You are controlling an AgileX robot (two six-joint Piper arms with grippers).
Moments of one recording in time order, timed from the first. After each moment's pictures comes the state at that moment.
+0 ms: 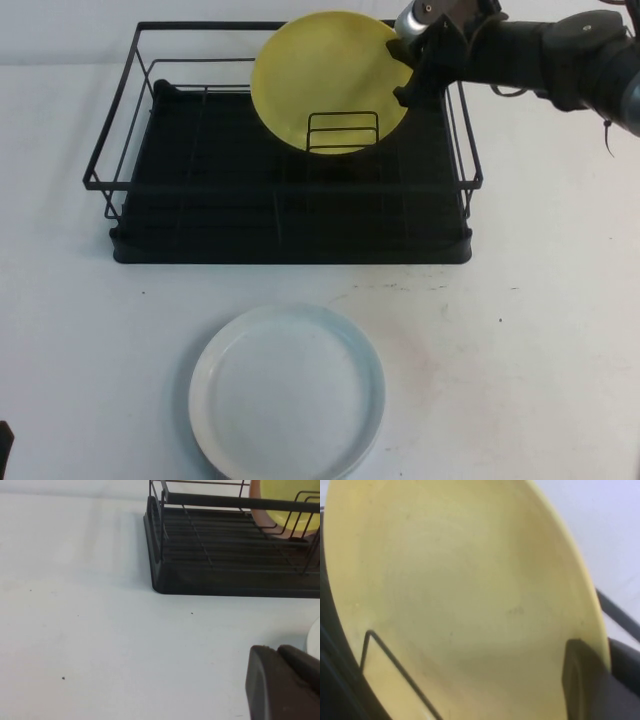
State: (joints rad) right arm 0.28 2.19 -1.89 1.26 0.40 -1.72; left arm -0.18 -0.01 0.02 0.00 0.24 0.00
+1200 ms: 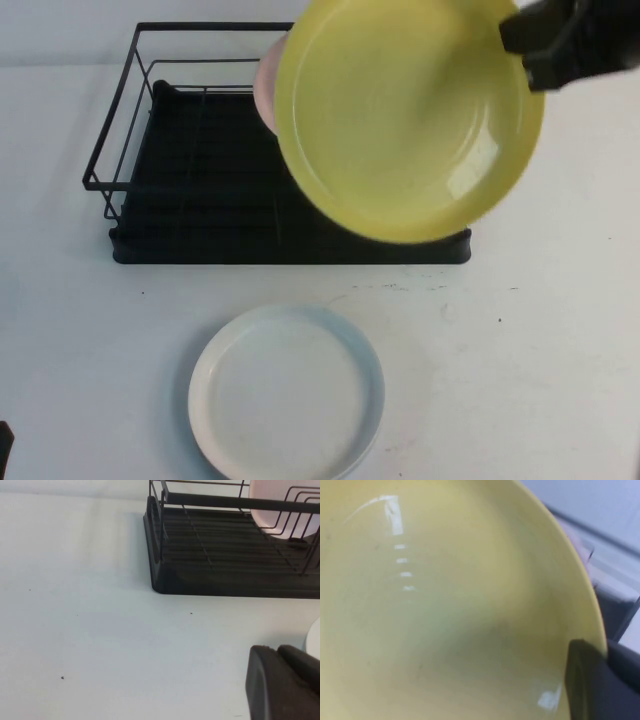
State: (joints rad) right arm 0.31 1.39 -1.42 0.49 0.69 -0.66; left arm -0.18 -0.01 0.02 0.00 0.24 -0.01
